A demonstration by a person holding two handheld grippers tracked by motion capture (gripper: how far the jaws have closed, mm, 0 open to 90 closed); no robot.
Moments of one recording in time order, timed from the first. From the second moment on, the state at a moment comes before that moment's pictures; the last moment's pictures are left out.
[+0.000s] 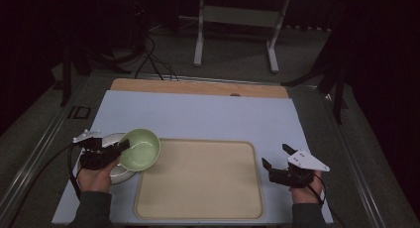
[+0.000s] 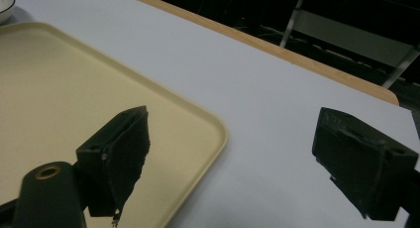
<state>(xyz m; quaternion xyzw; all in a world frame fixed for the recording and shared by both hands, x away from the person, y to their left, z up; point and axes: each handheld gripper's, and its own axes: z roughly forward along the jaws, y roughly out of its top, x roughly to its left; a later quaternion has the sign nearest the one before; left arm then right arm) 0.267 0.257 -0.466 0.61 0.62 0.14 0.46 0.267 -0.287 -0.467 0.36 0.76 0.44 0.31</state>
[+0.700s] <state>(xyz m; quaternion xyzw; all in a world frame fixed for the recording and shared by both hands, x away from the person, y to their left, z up) 0.270 0.234 -0.467 0.63 0.61 0.13 0.46 0.267 -0.287 -0.466 0.36 0.76 0.44 0.31</state>
